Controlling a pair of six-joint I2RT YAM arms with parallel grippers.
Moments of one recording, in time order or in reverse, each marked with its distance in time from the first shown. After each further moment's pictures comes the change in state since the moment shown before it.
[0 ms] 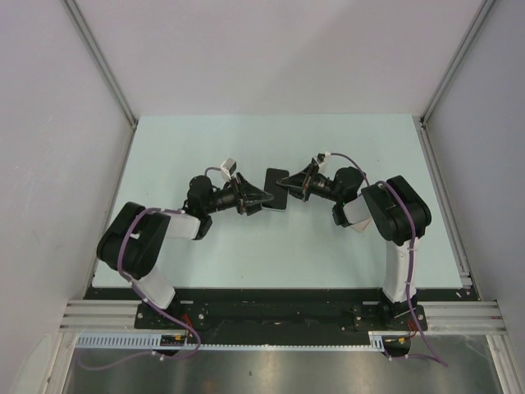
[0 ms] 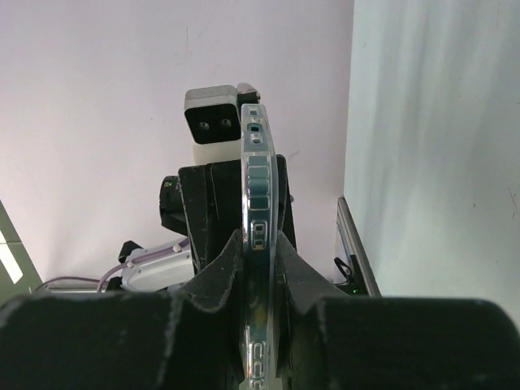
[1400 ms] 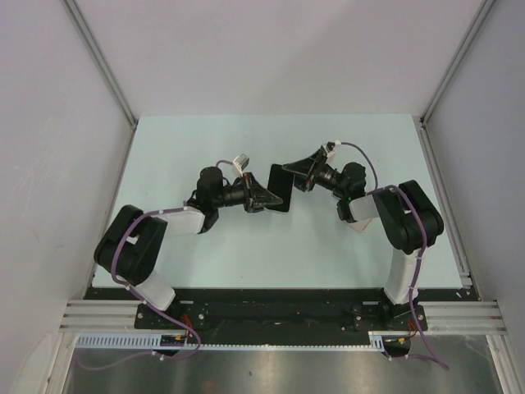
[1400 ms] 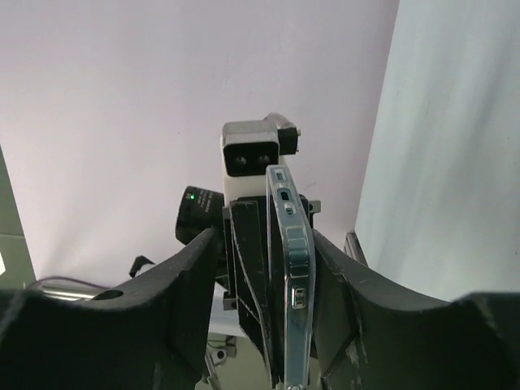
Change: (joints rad) left arm -0.071 -0.031 0.117 -0.244 0.011 0.145; right arm -0.023 -0.115 0.000 -0.001 0.048 -0.032
